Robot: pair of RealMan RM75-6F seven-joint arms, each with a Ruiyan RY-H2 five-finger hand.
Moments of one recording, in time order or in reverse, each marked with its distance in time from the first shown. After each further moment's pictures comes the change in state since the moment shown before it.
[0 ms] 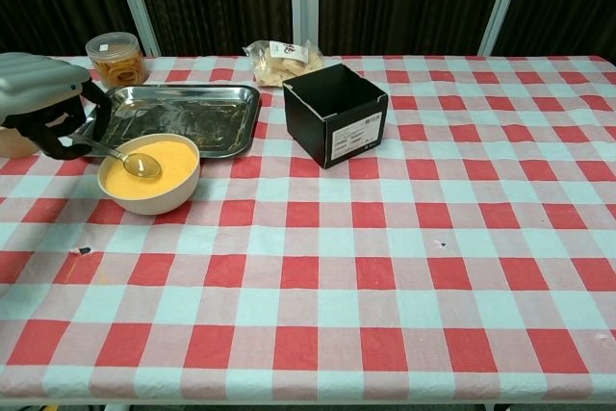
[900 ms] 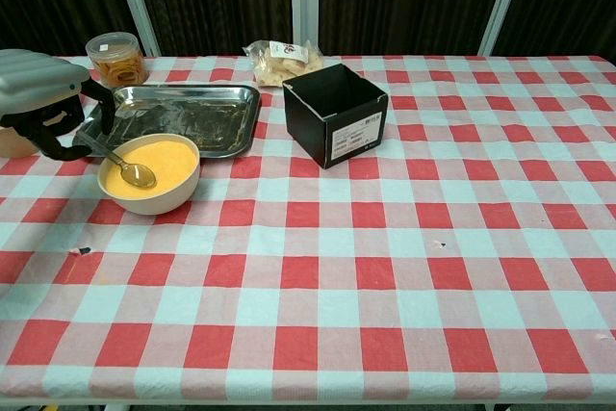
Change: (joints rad) left arm -0.031 0.026 0.048 -0.030 -0.012 0.031 0.010; right arm -0.007 -0.005 0.001 0.016 -0.001 0.013 0.020
